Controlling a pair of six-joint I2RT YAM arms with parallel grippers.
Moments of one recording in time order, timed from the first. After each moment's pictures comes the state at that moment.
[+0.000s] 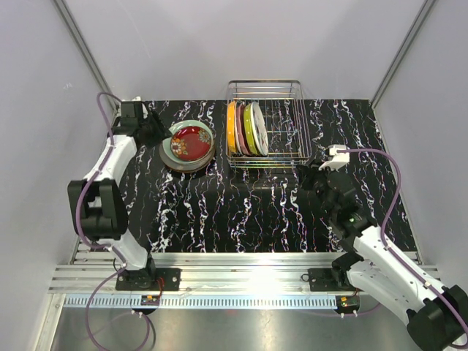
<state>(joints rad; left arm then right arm) 0.03 1.62 1.32 -0.42 0.17 -0.50 0.50 0.79 0.52 0.11 0.25 0.39</state>
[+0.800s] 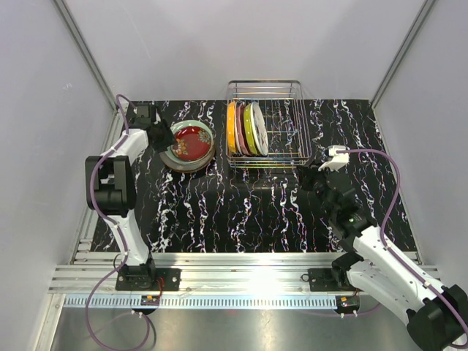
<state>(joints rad) 0.01 1.93 1.45 -0.43 0.11 -0.48 0.50 0.79 0.52 0.11 0.25 0.40</state>
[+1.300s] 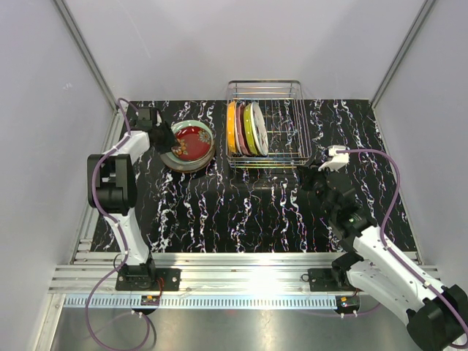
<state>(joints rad) 0.01 1.96 1.43 -0.36 0.16 -0.51 0.50 0.79 0.52 0.11 0.25 0.40</state>
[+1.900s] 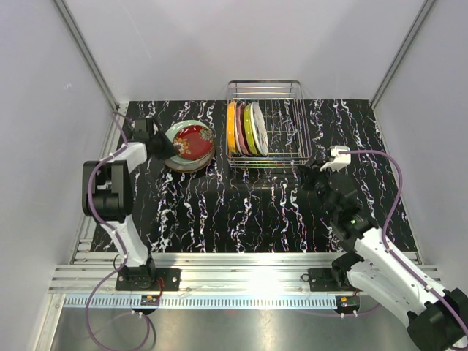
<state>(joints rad) 0.03 1.89 1.24 -0.20 0.23 -0.63 0.50 0.77 0.52 0.11 0.25 0.40</state>
